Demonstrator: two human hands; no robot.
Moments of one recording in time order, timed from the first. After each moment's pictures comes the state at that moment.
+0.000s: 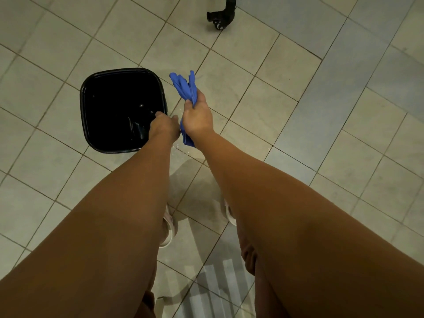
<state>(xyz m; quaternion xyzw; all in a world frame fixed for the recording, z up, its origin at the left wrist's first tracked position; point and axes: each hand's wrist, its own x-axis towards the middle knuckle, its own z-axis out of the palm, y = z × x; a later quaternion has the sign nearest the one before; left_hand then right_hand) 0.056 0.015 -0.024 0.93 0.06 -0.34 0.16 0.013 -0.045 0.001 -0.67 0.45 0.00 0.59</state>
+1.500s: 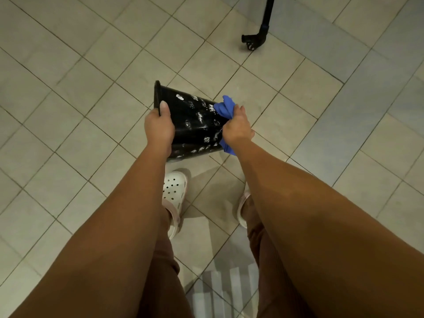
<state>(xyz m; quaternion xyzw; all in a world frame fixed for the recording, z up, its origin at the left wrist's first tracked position) 0.036 0.093 0.065 0.82 0.17 -0.18 0.51 -0.027 -0.054 0.018 -0.81 0.42 0.11 0.40</state>
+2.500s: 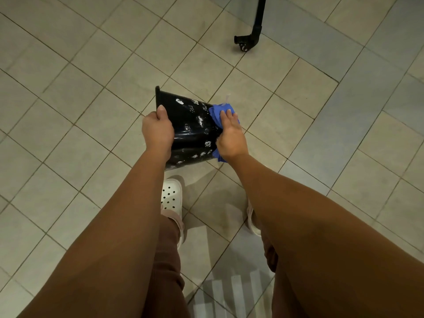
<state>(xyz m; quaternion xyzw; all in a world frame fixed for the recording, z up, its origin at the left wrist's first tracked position) 0.045 0.080 0.048 0.84 0.15 -0.16 0.50 -0.044 -0.052 -0.002 -0.87 0.29 0.07 0.39</state>
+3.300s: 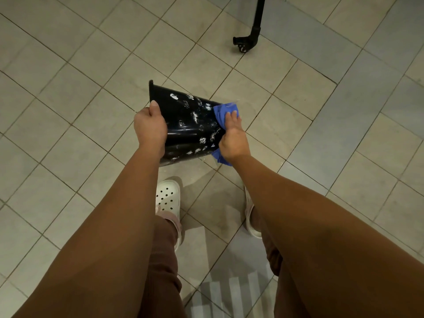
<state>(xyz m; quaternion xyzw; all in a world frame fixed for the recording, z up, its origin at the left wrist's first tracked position) 0.056 0.083 0.049 0.84 0.15 -0.14 0.51 -0.048 -0.060 -0.002 -0.86 0.30 0.07 0.40</state>
